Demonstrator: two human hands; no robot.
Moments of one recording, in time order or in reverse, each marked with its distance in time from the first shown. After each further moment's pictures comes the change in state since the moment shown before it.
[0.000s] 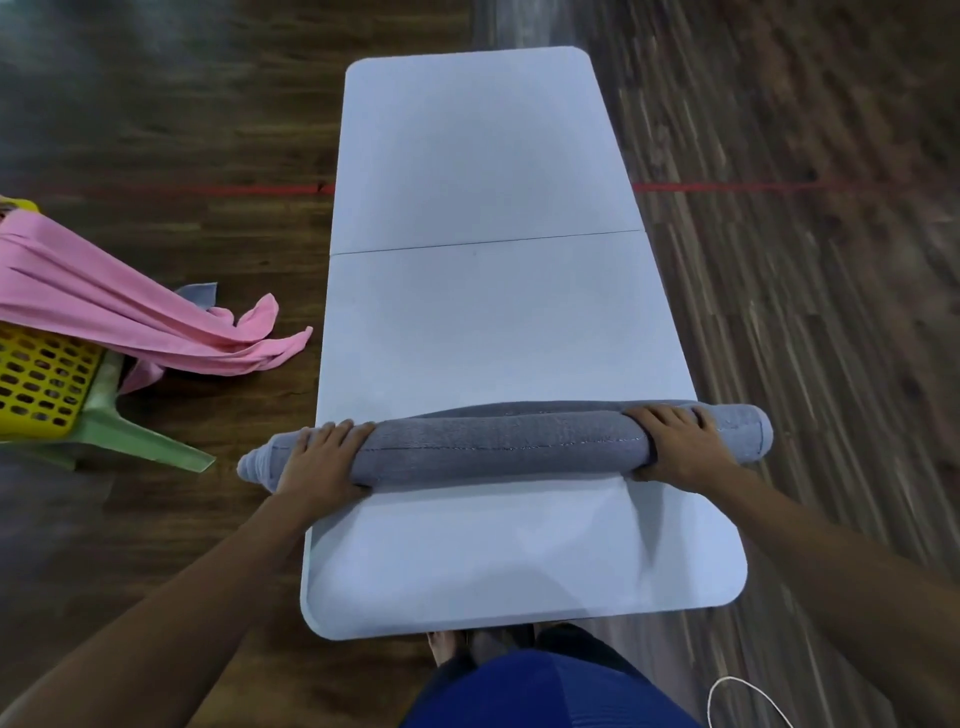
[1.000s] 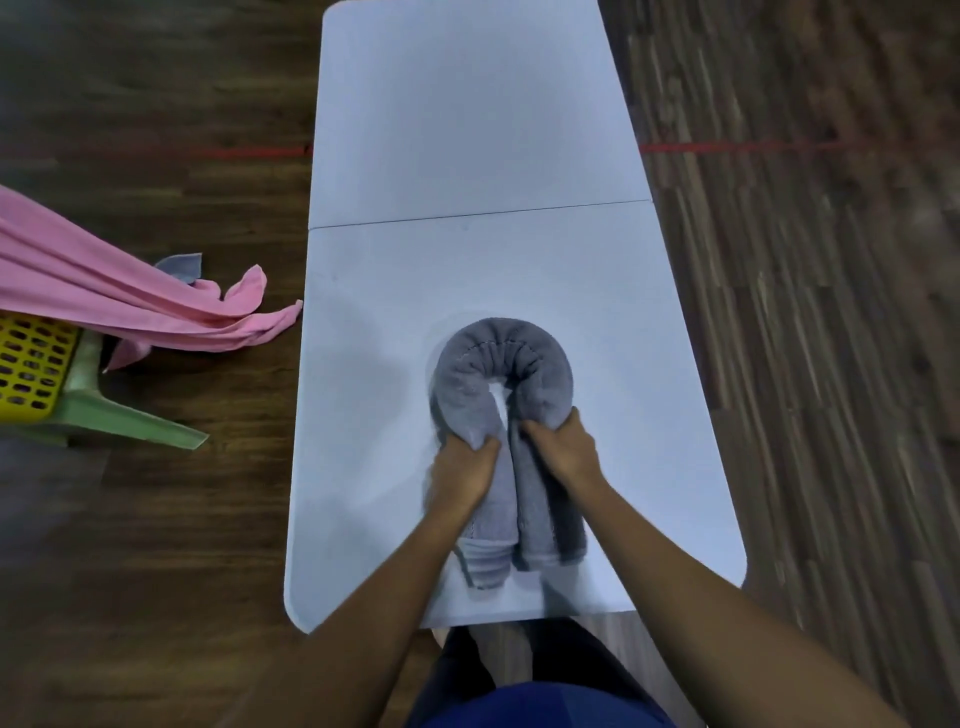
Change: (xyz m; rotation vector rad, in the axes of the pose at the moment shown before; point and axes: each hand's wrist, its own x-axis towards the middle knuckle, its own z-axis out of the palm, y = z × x) left_hand 0.027 0.199 -0.024 -1.121 -0.090 -0.563; right_hand 0.026 -0.146 0.008 1.100 -0.010 0.527
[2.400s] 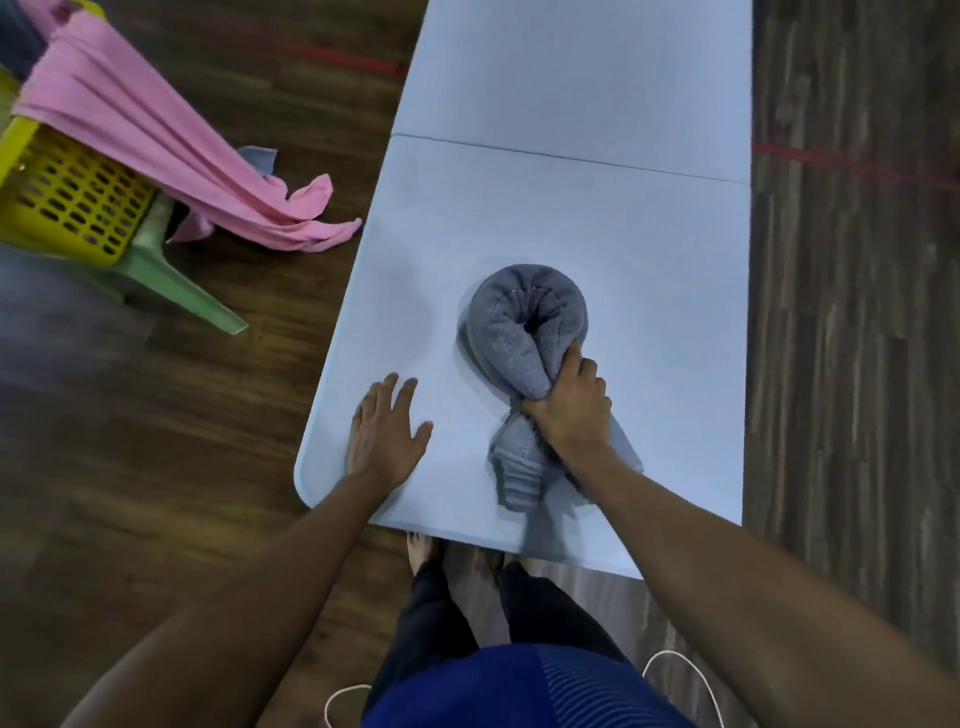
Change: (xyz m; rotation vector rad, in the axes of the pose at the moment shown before) left_hand -0.003 -0.123 -0.053 0.603 0.296 0.263; right_hand -0.005 0.007 0.021 -0.654 0.118 -0.448
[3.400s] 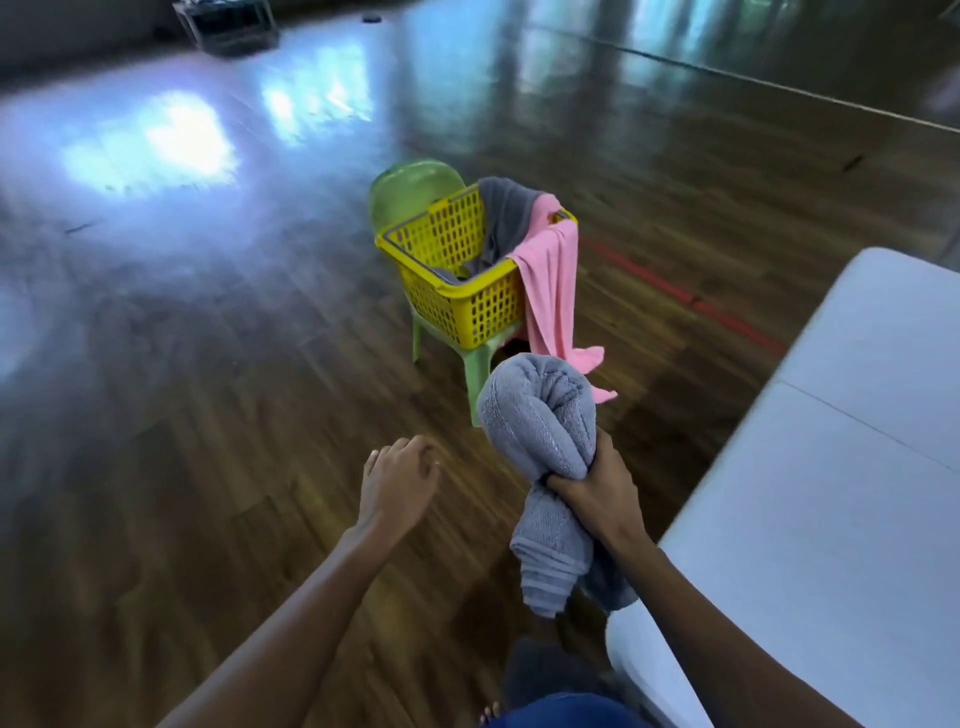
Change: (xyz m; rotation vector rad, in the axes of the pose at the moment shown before) left_hand -0.152 -0.345 -0.220 -0.285 0.574 -0.458; right_hand -0.138 -0.385 0.127 0.349 -0.308 -0.614
